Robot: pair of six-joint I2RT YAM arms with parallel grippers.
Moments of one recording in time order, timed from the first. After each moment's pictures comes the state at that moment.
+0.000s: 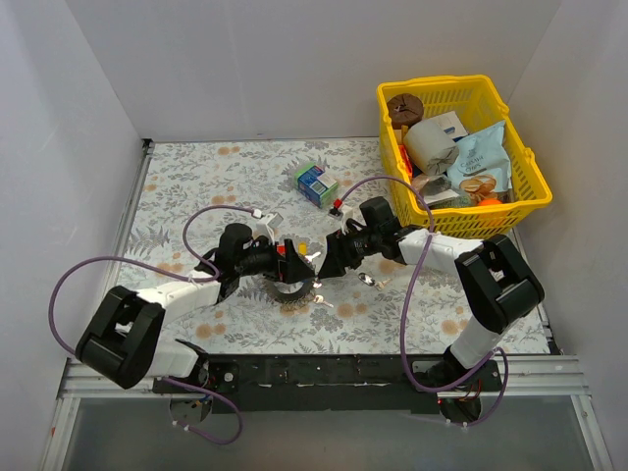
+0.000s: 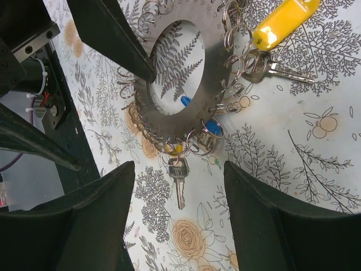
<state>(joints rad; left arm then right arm) -0.47 1.32 0.49 0.34 0.62 -0.53 0.60 1.67 0.89 -0.01 -0.77 0.20</state>
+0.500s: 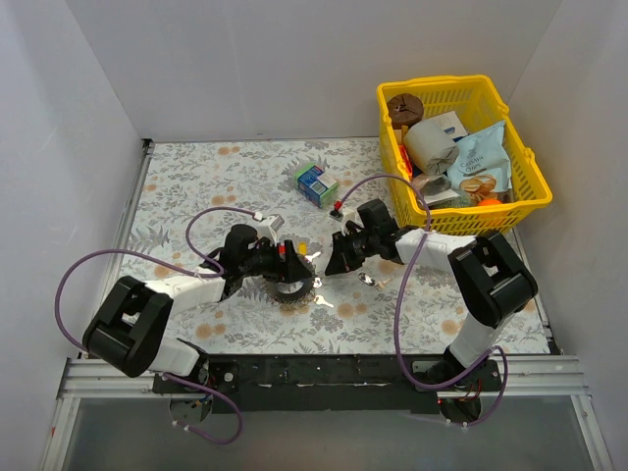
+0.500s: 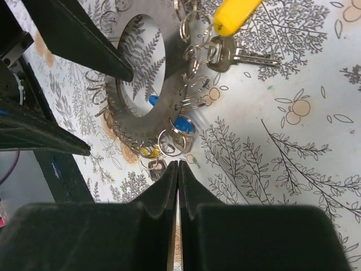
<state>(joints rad) -0.49 1.39 0.51 0.32 0.54 -0.53 0.60 1.71 0.89 -0.02 -0.69 0.24</state>
